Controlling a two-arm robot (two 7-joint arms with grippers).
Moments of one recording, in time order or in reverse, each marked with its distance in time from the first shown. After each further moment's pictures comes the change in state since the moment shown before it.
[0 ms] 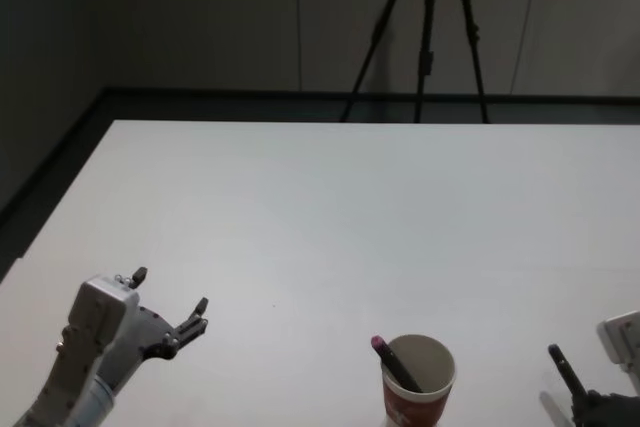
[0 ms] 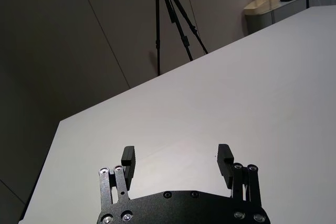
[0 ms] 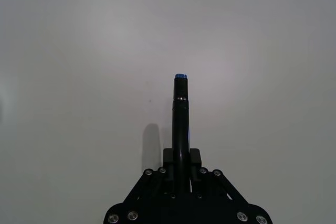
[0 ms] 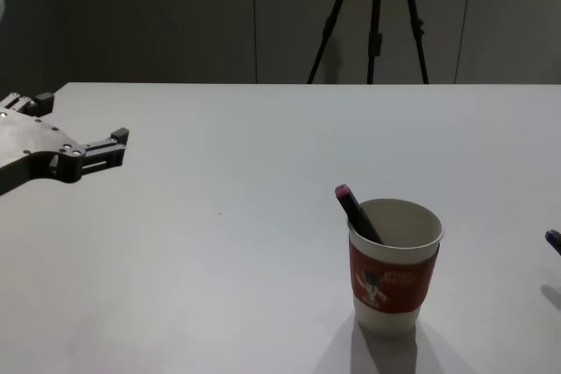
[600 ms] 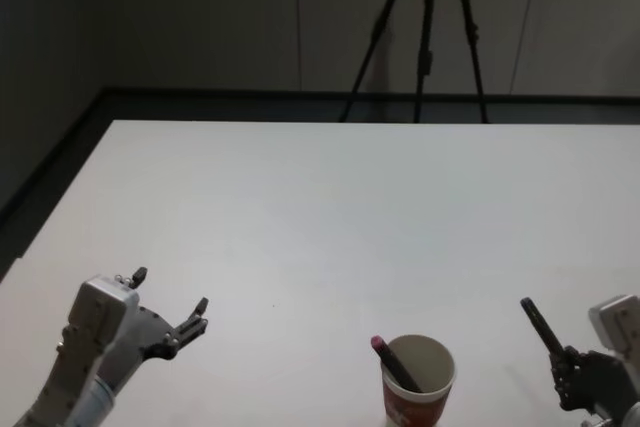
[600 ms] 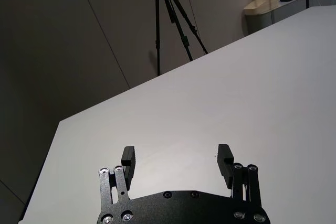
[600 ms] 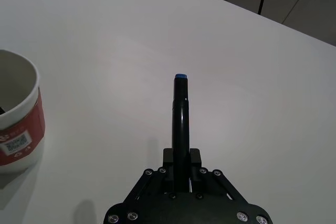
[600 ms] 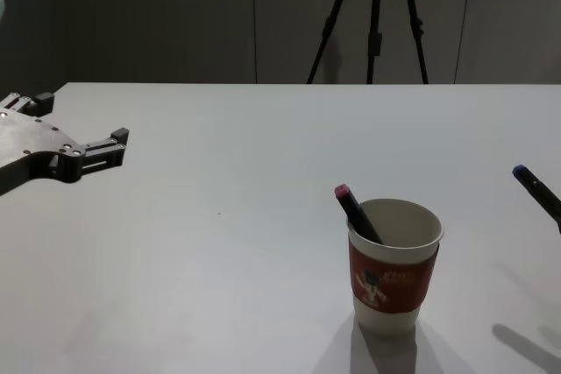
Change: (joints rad) left arm 0.000 0.000 0.000 0.000 0.000 0.000 0.000; right arm -0.020 0.036 -0.036 -0.054 0.002 -0.222 0.040
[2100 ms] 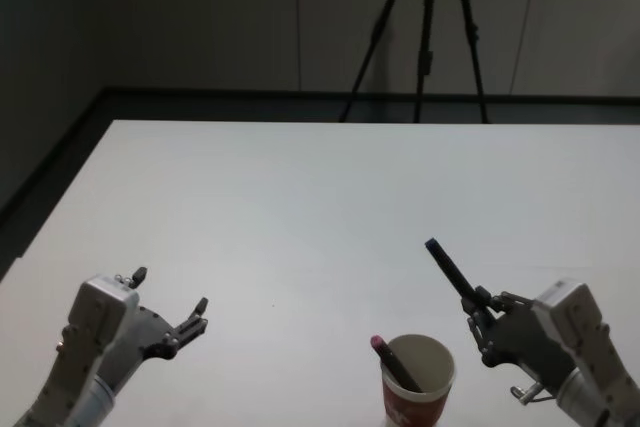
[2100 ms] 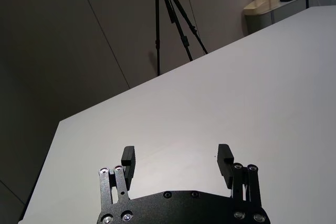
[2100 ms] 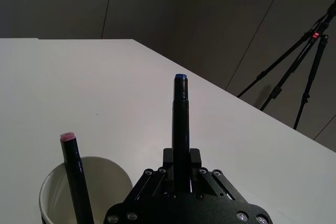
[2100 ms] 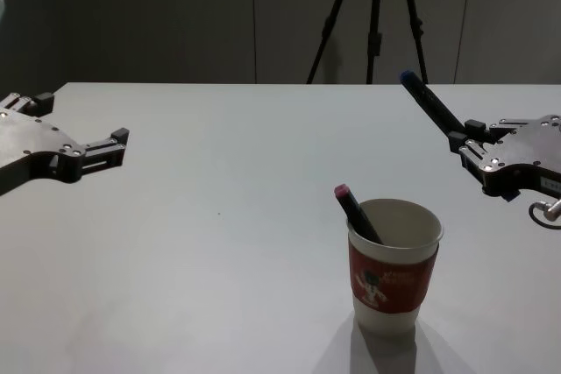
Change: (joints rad) left arm 0.000 0.000 0.000 0.000 0.000 0.000 0.000; right arm 0.084 0.026 -0.165 0.043 0.058 -0.375 0.058
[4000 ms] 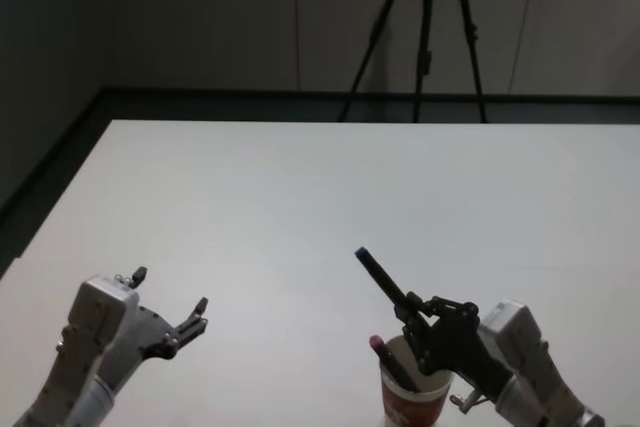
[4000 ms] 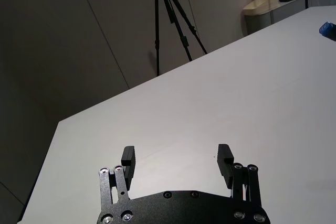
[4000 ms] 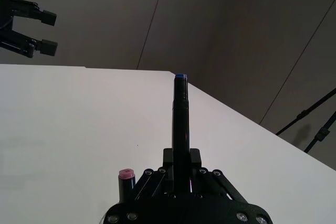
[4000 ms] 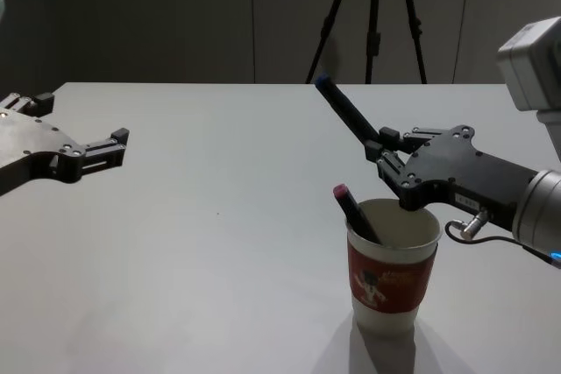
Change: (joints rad) left arm 0.000 0.000 0.000 0.000 0.000 0.000 0.000; right arm 0.124 -0.078 -0.110 0.242 0.018 -0.254 0.064
